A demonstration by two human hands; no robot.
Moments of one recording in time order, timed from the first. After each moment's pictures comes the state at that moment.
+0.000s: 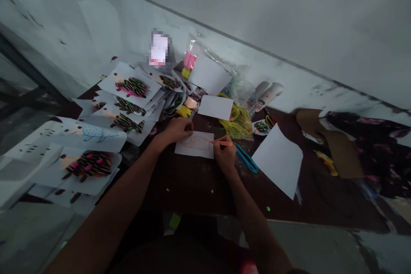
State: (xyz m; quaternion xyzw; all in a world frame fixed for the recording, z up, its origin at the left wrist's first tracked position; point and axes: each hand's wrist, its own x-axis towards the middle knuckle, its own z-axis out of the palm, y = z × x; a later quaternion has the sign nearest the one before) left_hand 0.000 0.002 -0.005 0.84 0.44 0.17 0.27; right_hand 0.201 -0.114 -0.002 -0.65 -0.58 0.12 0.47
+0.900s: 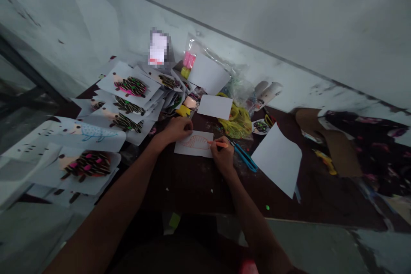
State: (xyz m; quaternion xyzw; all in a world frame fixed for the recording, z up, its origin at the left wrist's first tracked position) left_hand 0.001 0.001 -0.005 0.84 0.45 0.17 0.26; right_hand 0.204 -0.117 -0.010 -0.65 -0.63 0.08 0.43
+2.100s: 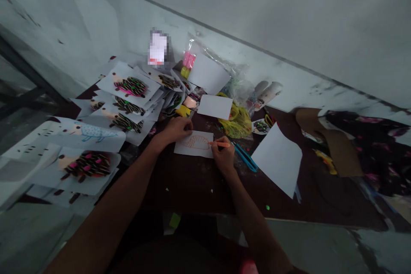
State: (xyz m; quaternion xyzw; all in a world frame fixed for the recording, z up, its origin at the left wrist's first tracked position) left_hand 0.001 0.001 -0.004 0.84 0.45 0.17 0.26; right_hand 0.203 -0.118 -0.005 -0.65 -0.60 0.10 0.45
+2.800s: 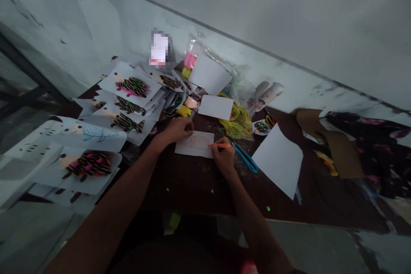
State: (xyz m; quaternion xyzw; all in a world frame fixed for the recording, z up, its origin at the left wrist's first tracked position) left_hand 0.000 0.001 -0.003 0.84 0.45 0.17 0.26; right_hand 0.202 -0.119 -0.006 -0.66 -0.61 0.11 0.43
